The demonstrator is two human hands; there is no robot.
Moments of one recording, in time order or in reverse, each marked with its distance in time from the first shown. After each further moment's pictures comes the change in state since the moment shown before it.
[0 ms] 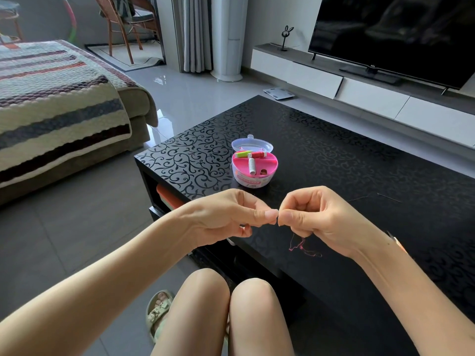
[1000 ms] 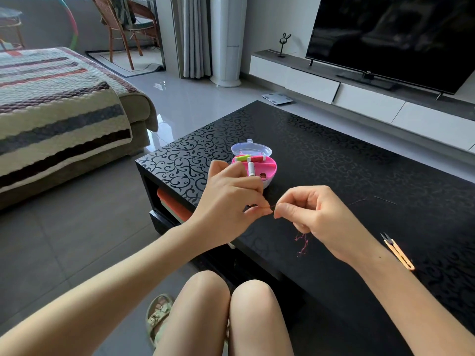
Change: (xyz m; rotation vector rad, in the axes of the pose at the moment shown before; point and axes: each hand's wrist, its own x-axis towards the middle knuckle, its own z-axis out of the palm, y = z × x) left_hand 0.010 -0.006 -0.001 1.251 0.719 0.942; right_hand -0.006 -0.019 0.021 -0.210 0.270 0.018
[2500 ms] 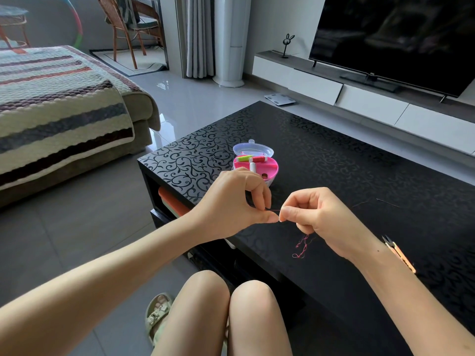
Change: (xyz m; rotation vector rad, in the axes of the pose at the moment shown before) left_hand 0.010 0.016 -0.015 -0.338 -0.223 -0.408; right_hand 0.012 0.022 -0.011 0.027 -0.053 0.071
